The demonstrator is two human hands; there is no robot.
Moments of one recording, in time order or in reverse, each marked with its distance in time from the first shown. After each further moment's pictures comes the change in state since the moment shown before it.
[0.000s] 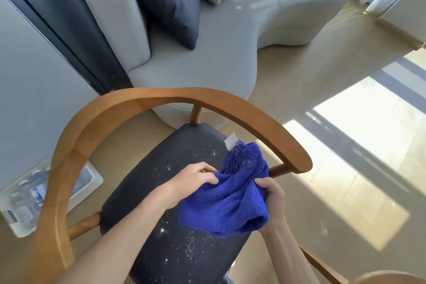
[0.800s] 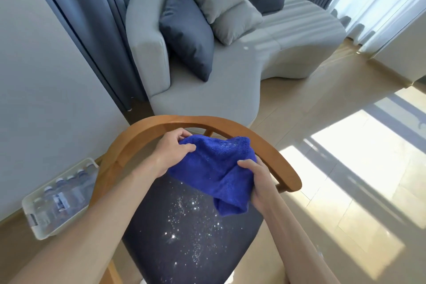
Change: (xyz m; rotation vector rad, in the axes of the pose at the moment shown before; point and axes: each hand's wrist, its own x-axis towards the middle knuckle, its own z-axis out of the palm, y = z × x) left_hand -0.079 0.074 -0.086 -0.006 0.518 0.257; right_hand -0.009 -0.037 0.121 -0.529 0.164 -0.154
